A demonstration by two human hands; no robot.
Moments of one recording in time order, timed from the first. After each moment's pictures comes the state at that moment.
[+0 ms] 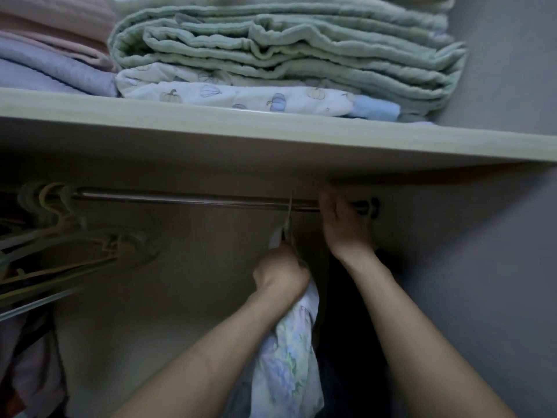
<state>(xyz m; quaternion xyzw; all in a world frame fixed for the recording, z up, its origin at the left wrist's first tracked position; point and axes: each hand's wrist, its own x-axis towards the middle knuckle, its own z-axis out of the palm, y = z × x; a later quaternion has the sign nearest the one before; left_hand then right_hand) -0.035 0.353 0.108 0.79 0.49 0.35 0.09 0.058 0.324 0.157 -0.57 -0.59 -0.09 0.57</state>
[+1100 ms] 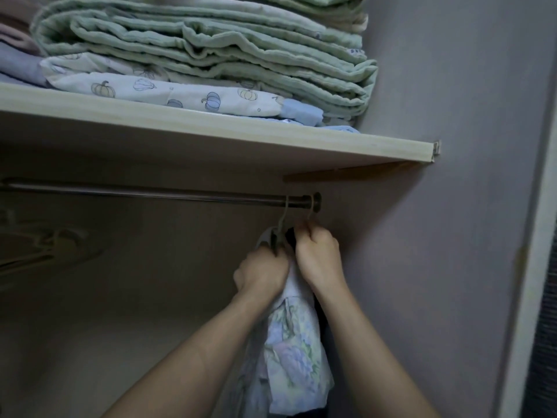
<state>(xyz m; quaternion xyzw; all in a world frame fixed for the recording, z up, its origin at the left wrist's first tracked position) 0.014 0.312 0.101 0.76 0.48 0.38 0.22 0.075 0.252 0.125 -0.67 -0.49 -0.05 0.56</state>
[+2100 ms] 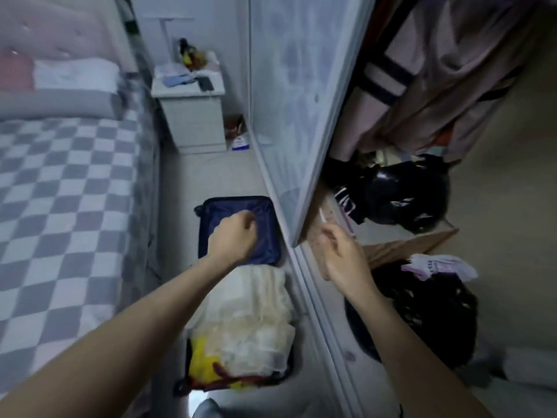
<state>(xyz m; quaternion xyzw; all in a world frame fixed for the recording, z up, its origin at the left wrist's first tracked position) -0.474 0.002 -0.234 0.25 0.90 0.31 0.16 -0.328 0.127 -0.232 -0.31 -0.84 0.41 0.14</state>
